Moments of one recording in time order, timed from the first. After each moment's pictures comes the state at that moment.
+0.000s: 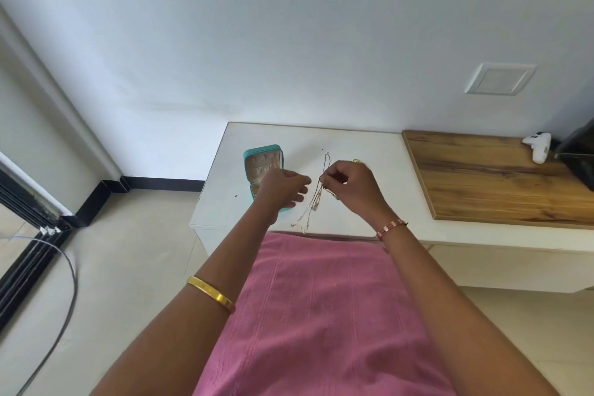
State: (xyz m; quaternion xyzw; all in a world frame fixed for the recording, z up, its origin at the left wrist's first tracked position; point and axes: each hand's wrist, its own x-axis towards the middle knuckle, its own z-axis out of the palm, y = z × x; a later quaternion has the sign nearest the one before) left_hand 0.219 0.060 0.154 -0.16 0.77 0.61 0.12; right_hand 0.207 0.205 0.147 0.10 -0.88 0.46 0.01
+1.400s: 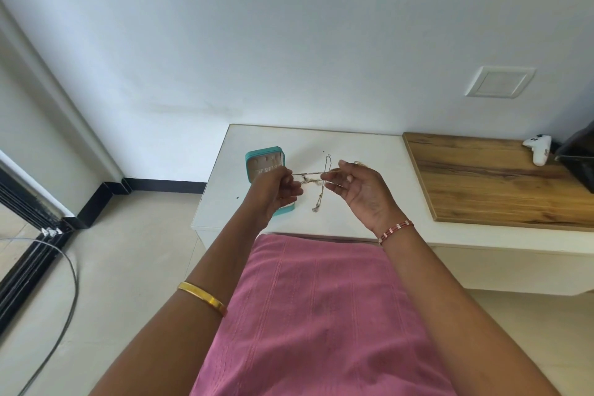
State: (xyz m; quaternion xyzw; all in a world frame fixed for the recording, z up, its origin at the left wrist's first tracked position) left_hand 0.219 0.044 0.142 -0.19 0.60 0.78 0.09; right_hand 0.205 0.210 0.144 -0.03 -0.51 0.85 -0.14
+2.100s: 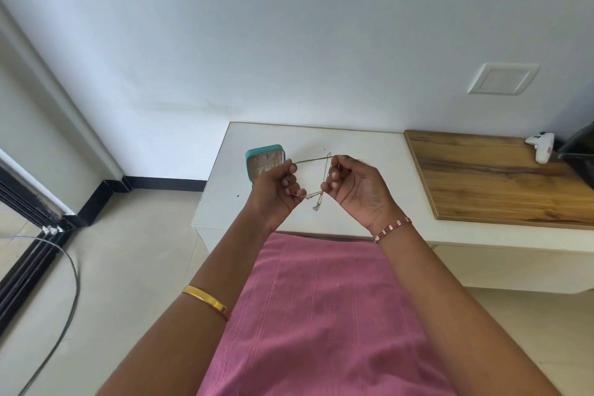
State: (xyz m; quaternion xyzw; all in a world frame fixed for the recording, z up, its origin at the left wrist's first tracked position) left_hand 0.223 0.050 0.137 -0.15 0.37 0.91 0.10; right_hand 0.207 0.200 0.151 -0.02 -0.43 0.89 -0.18
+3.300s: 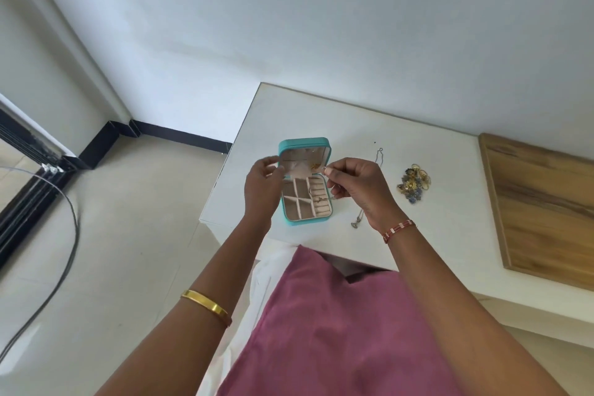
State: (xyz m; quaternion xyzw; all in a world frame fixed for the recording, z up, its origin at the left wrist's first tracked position) left_hand 0.130 -0.025 0.044 -0.32 0.67 0.67 -0.06; right_hand 0.093 0.124 0.077 0.01 -0.77 0.61 -0.18
